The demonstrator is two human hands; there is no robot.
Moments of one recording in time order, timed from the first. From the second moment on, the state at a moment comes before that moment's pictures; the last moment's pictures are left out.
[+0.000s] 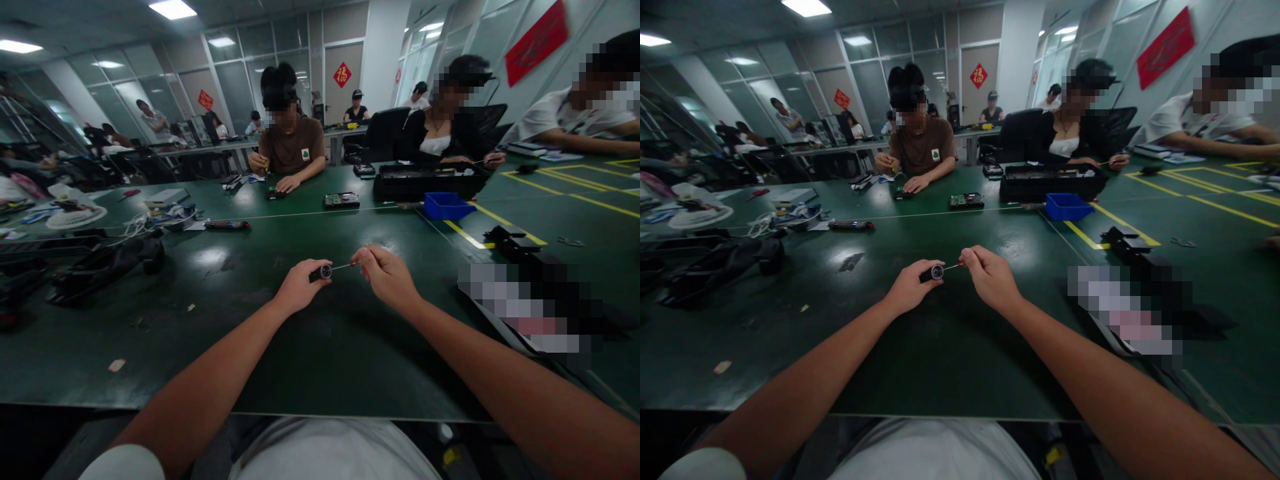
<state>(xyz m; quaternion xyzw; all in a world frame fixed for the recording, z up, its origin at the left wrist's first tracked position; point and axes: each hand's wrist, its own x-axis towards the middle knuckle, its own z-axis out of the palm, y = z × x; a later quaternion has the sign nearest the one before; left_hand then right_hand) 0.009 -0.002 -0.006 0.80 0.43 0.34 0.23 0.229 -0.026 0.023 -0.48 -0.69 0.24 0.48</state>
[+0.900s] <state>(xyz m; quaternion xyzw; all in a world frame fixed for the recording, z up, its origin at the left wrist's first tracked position) 0.010 -0.005 -0.003 0.80 0.44 0.35 0.20 0.225 -0.009 0.006 -0.45 -0.50 0.41 0.61</state>
